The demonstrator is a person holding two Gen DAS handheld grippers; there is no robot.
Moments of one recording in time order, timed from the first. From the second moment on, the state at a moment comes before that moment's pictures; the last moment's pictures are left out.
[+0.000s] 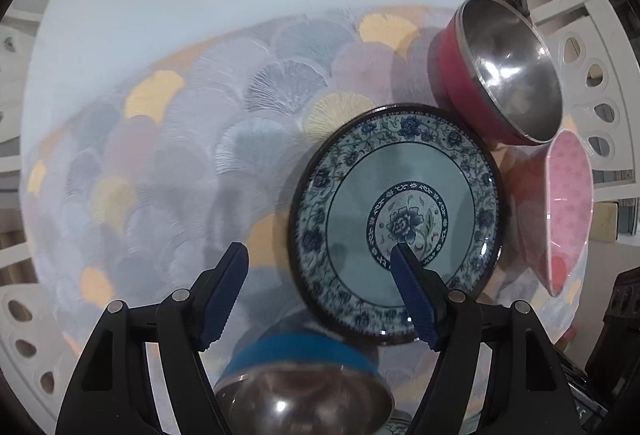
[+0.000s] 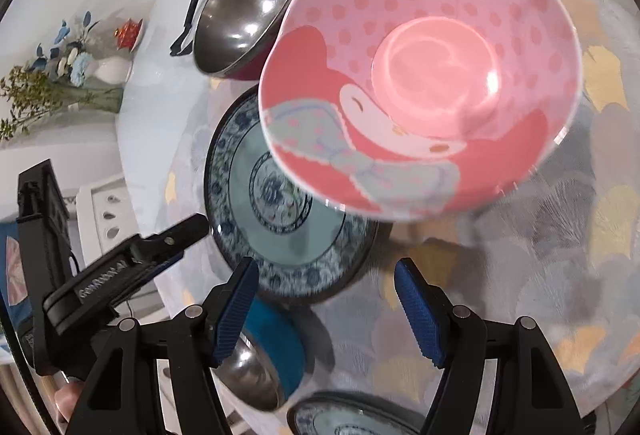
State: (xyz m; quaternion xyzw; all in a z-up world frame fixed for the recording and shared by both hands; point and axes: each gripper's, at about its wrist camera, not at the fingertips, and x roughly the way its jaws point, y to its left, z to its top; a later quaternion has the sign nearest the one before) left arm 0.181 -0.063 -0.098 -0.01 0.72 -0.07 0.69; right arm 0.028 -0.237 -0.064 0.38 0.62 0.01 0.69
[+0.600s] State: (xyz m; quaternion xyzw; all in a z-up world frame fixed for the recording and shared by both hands) left arm 0.198 -0.076 -0.139 0.00 0.73 -0.09 0.68; right arm 0.054 -0.232 -0.088 0.34 0.61 -0.01 0.71
